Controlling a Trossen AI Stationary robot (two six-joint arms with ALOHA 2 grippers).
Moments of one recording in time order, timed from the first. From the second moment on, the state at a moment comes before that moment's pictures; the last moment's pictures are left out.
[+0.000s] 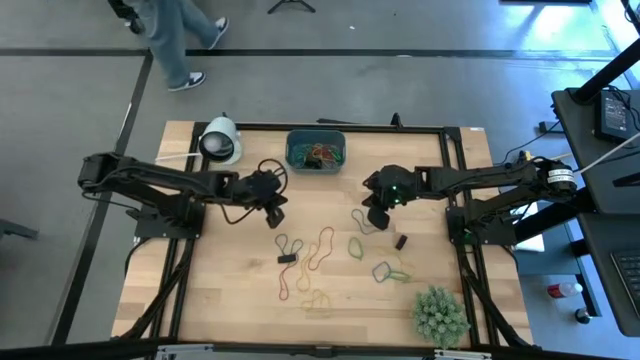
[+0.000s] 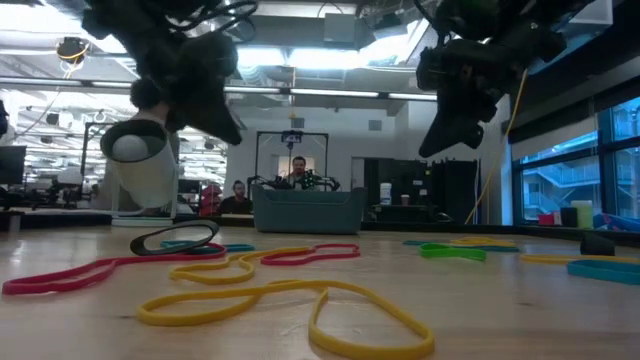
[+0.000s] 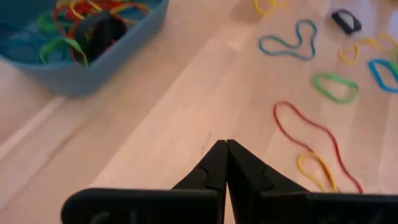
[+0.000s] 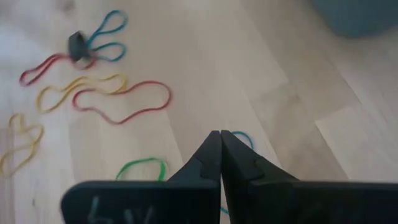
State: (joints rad) left arm 0.02 1.19 0.68 -0.26 -0.22 -0.52; right arm -0.10 1.28 0.75 -0.30 -0.04 0.36
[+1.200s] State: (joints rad) left arm 0.03 1.02 0.56 -0.26 -0.11 -0.40; right arm 0.10 1.34 0.75 -0.69 0.14 0.74
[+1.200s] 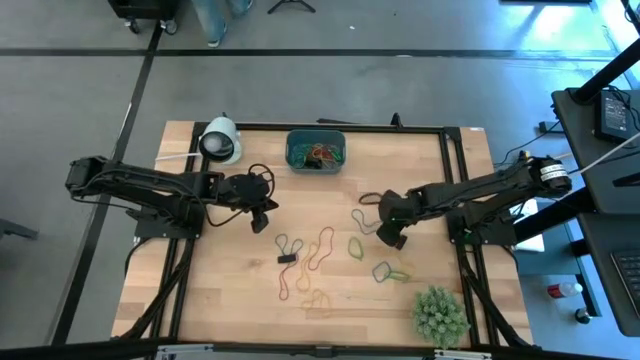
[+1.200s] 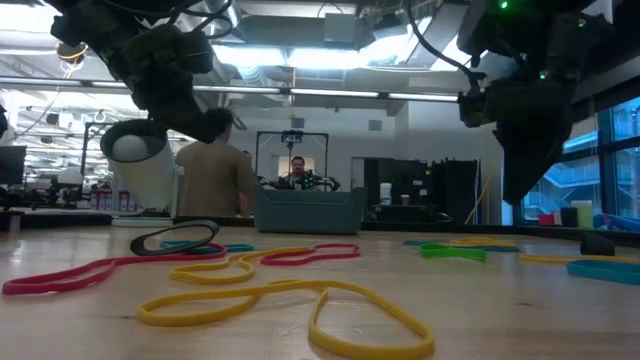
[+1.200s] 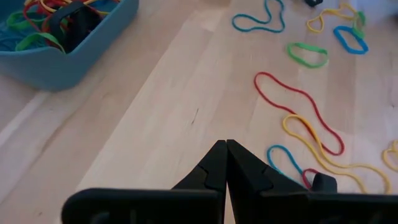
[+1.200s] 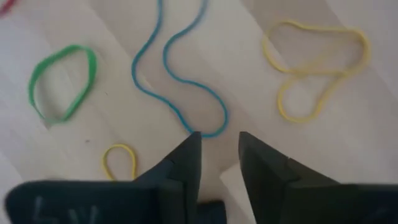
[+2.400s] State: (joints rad) left arm 0.03 1.02 0.56 -0.22 -0.08 -0.42; right arm 0.06 1.38 1.00 -0.99 0.22 0.61
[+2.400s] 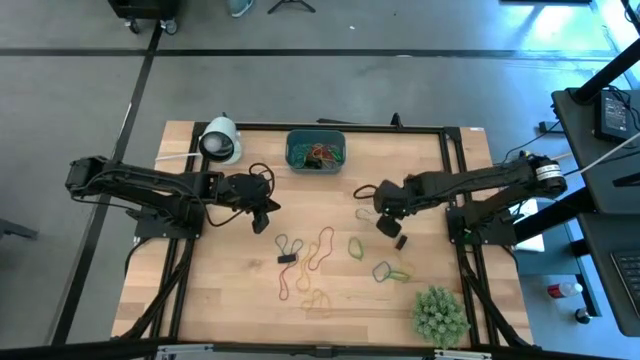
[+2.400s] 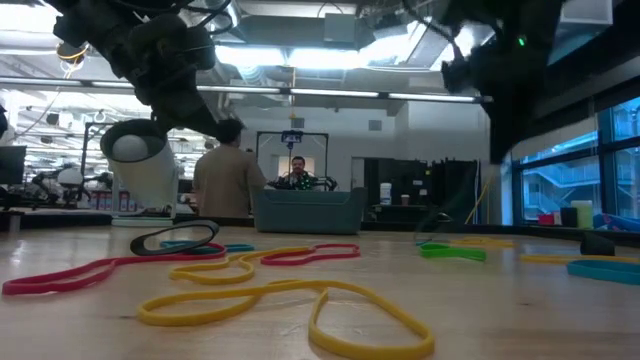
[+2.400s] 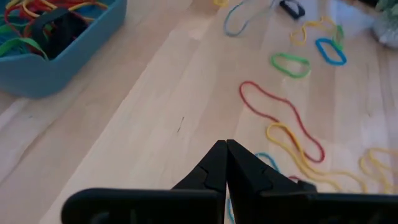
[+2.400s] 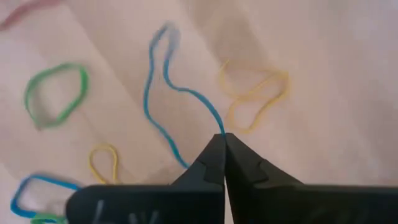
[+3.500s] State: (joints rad) left arm -0.05 0.79 0.37 -0.10 -0.08 -0.35; right arm -0.39 2.12 1.88 -0.77 0.32 0.10
